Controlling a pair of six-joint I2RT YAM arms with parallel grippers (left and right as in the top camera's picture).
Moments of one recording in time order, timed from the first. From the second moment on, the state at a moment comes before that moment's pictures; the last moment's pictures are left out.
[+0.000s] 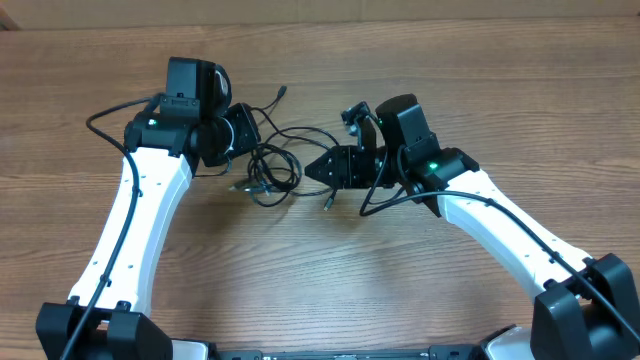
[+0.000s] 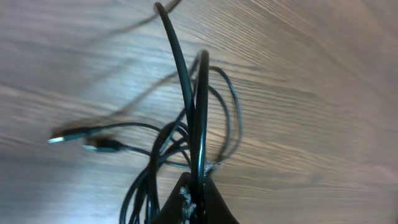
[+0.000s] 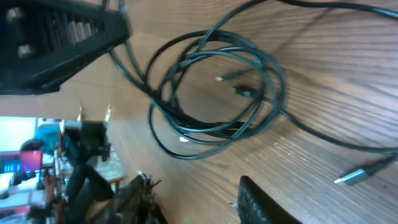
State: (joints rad) left arm -0.13 1.56 1.38 -0.85 0.29 -0.60; right arm 0.49 1.60 1.10 -0.30 -0.73 0.55
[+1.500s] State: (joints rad) left arm -0.14 1.56 1.38 -0.79 0.70 -0.86; right arm 0.53 1.60 1.10 -0.27 -0.77 0.23
